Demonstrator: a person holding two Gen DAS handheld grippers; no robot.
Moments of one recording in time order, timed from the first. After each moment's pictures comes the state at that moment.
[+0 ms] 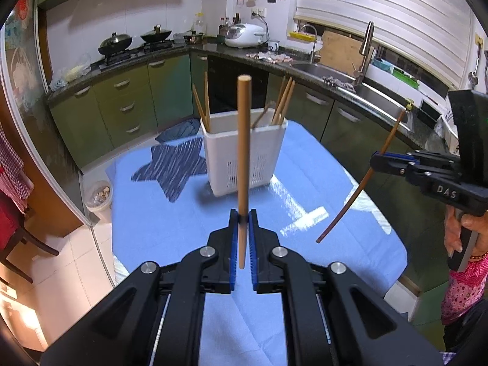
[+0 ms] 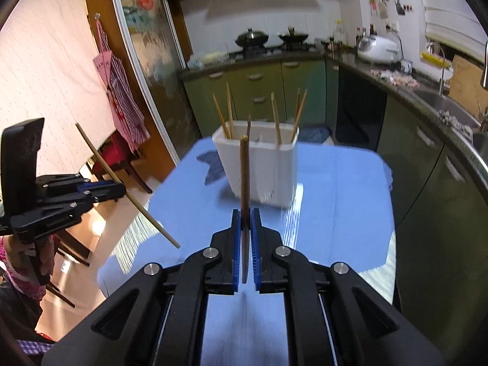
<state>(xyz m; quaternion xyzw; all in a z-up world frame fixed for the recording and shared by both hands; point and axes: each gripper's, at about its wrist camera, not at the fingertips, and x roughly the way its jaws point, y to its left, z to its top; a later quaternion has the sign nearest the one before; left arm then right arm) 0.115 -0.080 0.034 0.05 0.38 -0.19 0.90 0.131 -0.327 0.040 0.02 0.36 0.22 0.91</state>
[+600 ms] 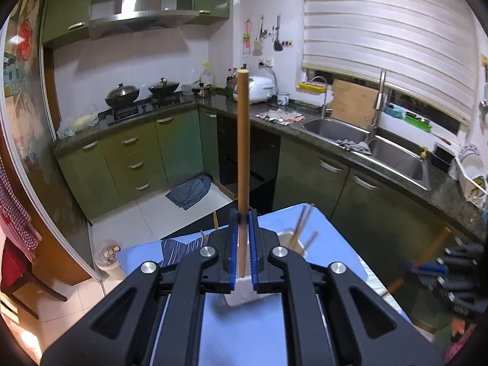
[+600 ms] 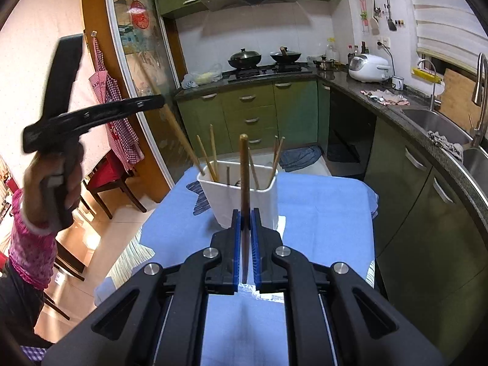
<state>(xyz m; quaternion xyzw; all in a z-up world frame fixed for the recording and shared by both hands) 0.238 -0.122 0.121 0.05 0.28 -0.16 0.94 0.154 -0.352 0.085 0.02 0.33 0.20 0.92</state>
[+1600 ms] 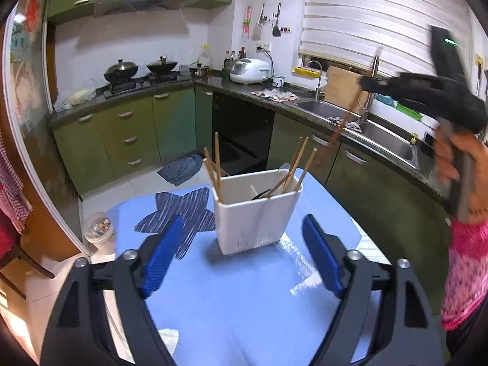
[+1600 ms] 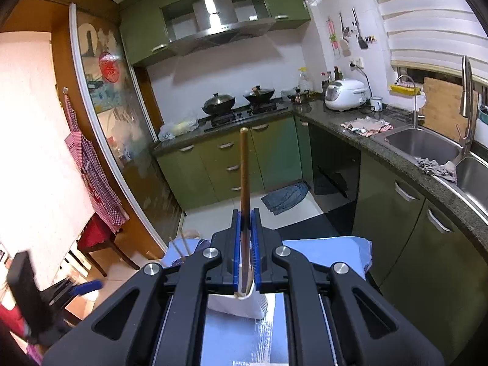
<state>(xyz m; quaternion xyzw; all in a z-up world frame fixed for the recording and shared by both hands) 0.162 -0.076 0.051 0.03 0.31 -0.18 0.93 0.266 -0.358 0.155 0.09 0.26 0.14 0.95</state>
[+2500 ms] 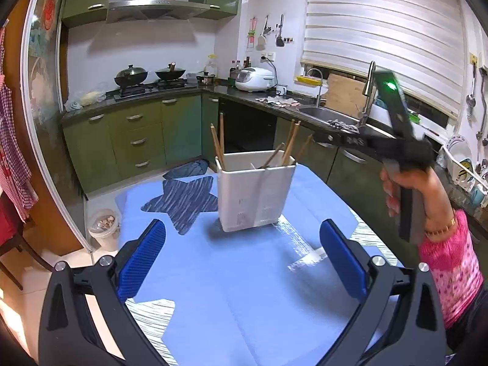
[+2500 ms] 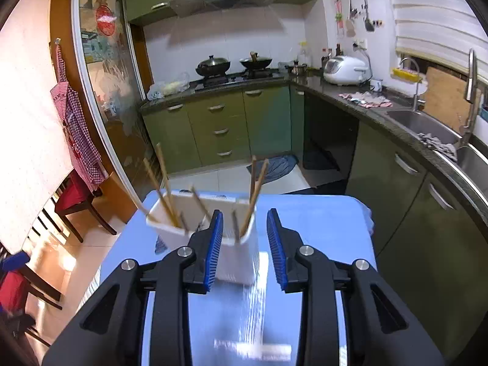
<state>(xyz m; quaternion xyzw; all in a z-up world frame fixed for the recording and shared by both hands) 0.100 -0.063 0.023 0.01 0.28 -0.17 0.94 0.256 -0.313 0.030 0.03 0.31 0.12 0.94</state>
